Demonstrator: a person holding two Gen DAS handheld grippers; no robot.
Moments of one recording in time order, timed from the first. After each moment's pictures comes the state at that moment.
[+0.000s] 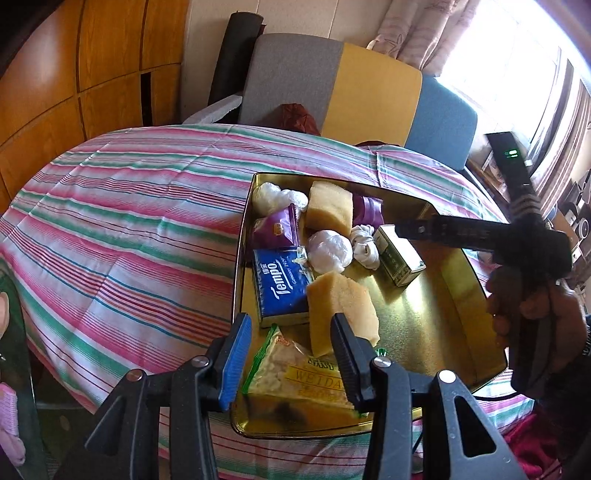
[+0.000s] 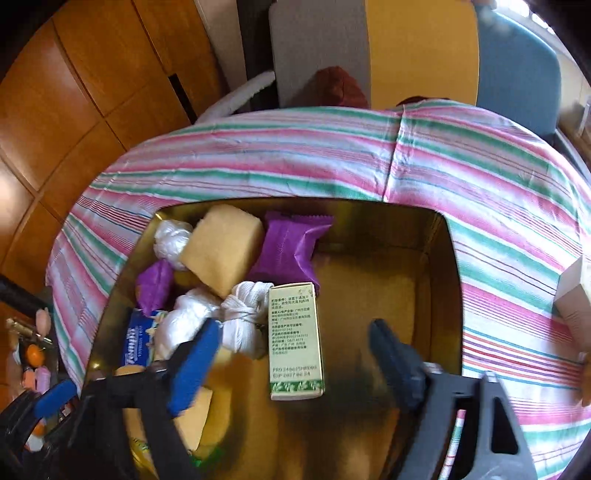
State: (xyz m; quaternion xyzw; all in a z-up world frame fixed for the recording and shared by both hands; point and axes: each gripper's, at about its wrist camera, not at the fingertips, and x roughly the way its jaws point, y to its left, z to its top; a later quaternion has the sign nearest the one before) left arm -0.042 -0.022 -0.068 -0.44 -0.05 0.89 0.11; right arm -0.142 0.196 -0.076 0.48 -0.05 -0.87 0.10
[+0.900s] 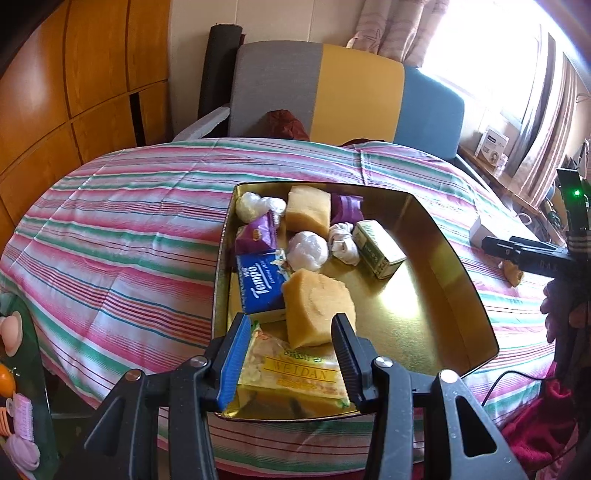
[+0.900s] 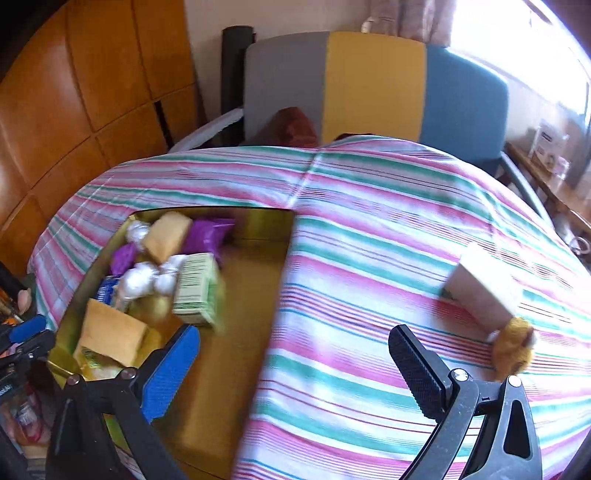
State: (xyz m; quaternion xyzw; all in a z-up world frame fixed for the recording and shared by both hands) left arm -0.024 0.001 -0.052 -0.43 0.00 0.90 0.12; right arm -0.060 0.296 -0.040 0.43 -0.01 -0.90 0.03
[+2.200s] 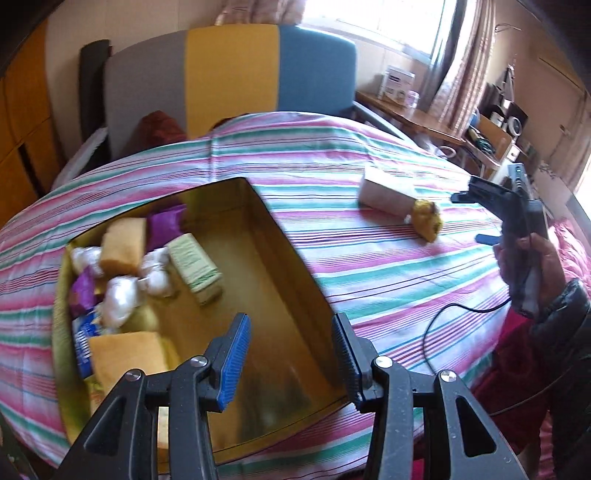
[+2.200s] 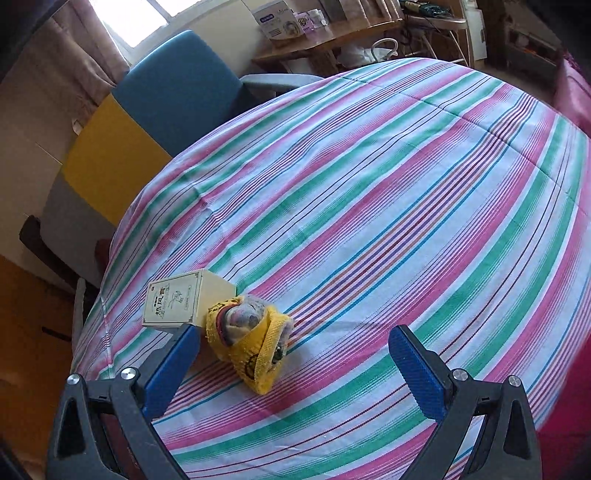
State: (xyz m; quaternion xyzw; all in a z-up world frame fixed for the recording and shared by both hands) left arm -0.030 0.165 -0.036 -0.45 0.08 0.84 0.29; right arm 0.002 0.576 -0.090 0.39 -0.39 -0.80 -0.24
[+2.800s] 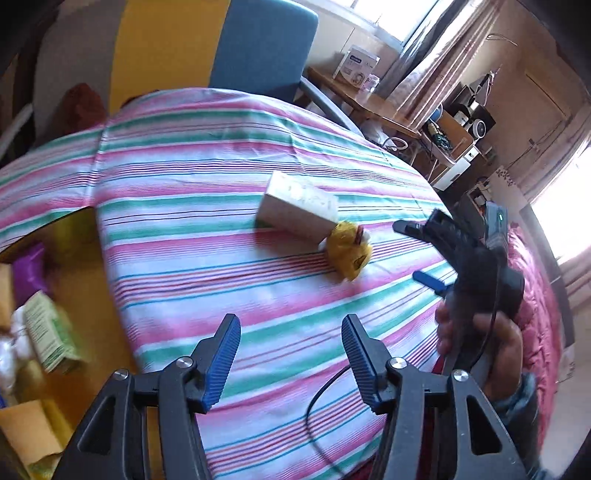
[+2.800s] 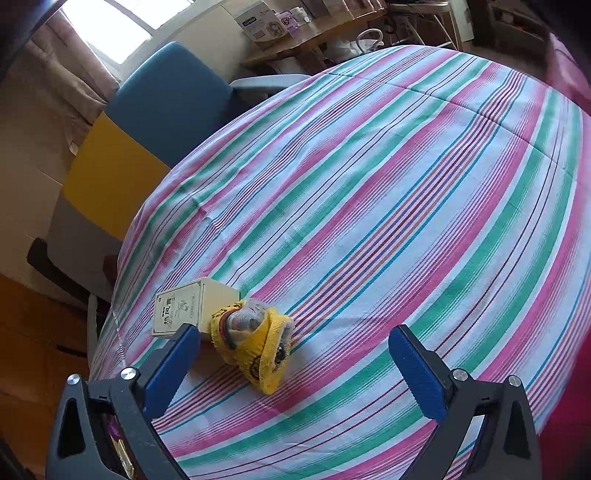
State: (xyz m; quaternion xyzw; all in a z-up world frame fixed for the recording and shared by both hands) left arm -0.085 0.297 -0.036 -0.53 0.01 0.76 0.37; right arm 0.015 0.585 -0.089 0.36 -0.43 -0.79 -0.24
